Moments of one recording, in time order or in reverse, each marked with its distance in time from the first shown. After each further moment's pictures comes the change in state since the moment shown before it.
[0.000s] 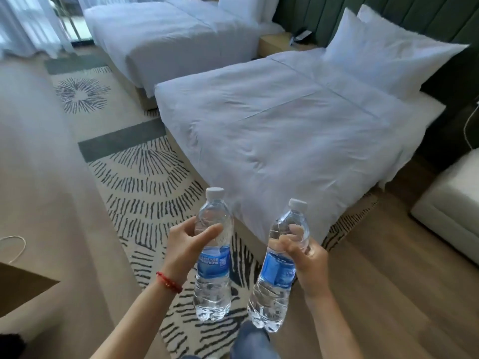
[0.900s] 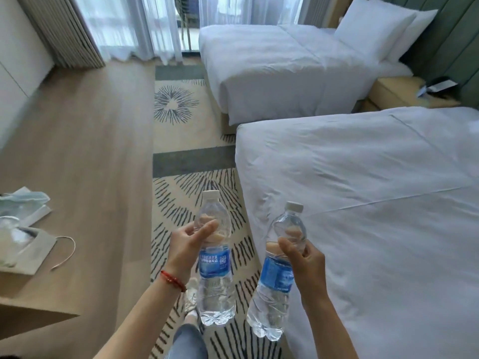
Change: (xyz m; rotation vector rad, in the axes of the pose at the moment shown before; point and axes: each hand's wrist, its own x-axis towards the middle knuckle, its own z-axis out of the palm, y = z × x) left_hand 0.415 0.029 -0.161 -0.192 0.422 -0.119; right_hand 0.407 -0.040 0.322 -0.081 -0.378 0.048
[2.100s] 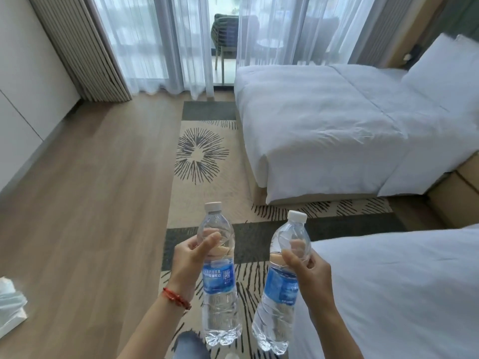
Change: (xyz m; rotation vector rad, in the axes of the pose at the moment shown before) left_hand 0.655 0.206 -0.062 -0.049 0.141 0.009; right_hand 0.619 -0.139 0.347 -0.011 -0.152 -0.061
